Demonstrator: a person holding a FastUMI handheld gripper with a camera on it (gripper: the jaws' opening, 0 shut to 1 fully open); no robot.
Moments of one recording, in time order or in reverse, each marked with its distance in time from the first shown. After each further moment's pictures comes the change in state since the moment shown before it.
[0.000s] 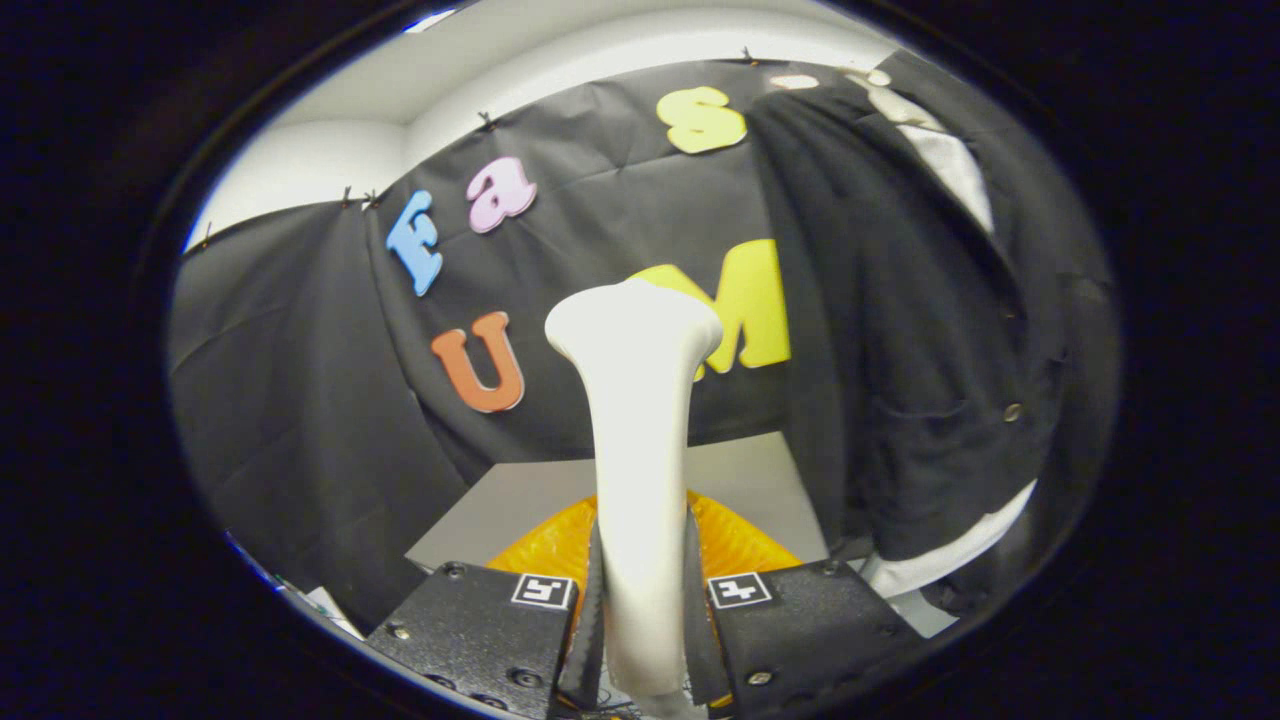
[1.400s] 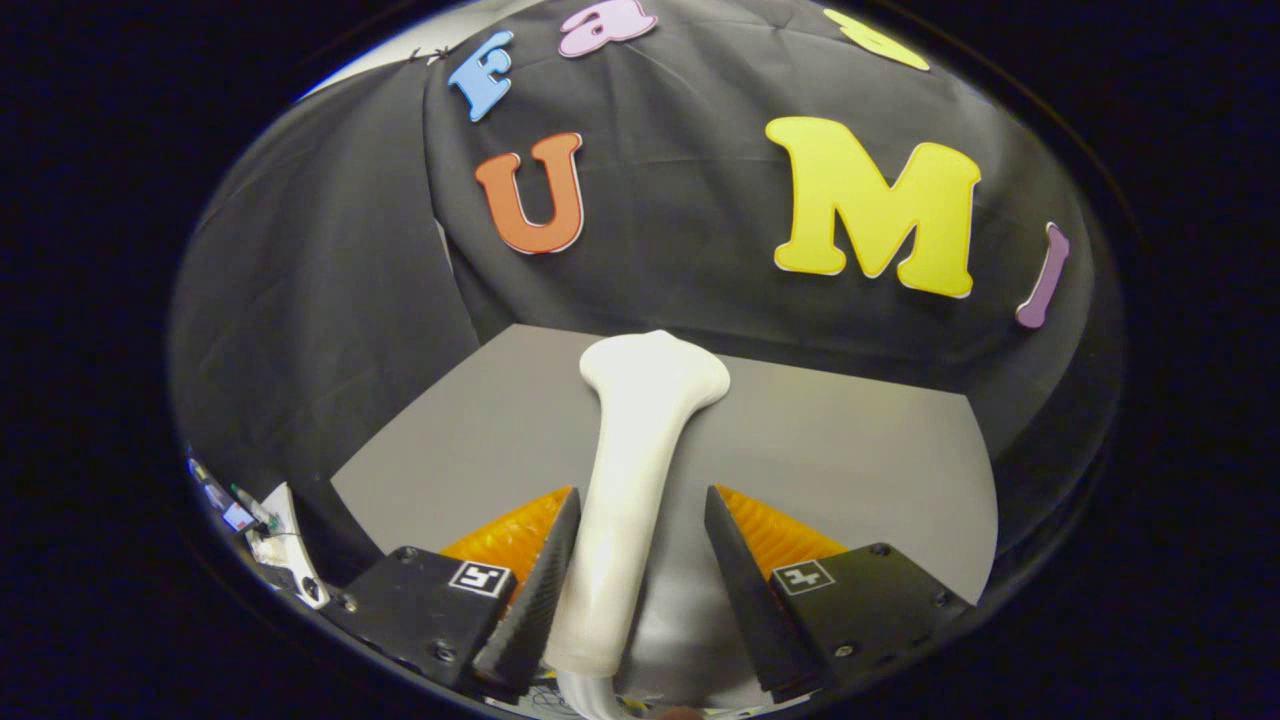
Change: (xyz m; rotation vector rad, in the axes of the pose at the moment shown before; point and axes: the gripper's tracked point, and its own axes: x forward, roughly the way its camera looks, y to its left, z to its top) arm 0.212 0.108 -0.112 -0.298 0.457 0.134
